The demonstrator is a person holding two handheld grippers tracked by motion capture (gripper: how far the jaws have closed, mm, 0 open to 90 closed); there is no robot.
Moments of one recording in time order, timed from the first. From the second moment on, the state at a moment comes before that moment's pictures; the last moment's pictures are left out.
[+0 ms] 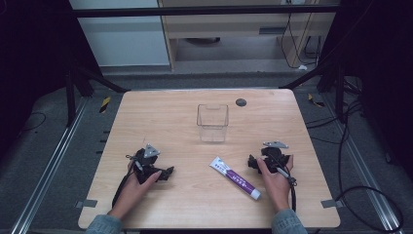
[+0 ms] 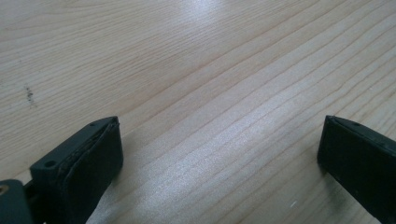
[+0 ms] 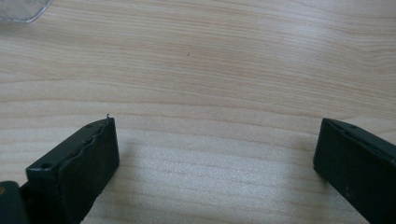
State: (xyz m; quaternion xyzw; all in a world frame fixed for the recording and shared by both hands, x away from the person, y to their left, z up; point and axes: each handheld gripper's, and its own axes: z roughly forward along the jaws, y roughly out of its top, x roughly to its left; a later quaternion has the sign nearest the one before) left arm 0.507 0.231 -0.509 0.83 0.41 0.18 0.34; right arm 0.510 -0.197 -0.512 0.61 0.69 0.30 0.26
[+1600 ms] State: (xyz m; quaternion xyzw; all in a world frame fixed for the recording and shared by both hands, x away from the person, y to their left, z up) left arm 0.508 0.231 -0.509 0.83 0.41 0.18 0.34; right arm 0.453 -0.134 -0.445 0.40 0.86 0.26 0.16
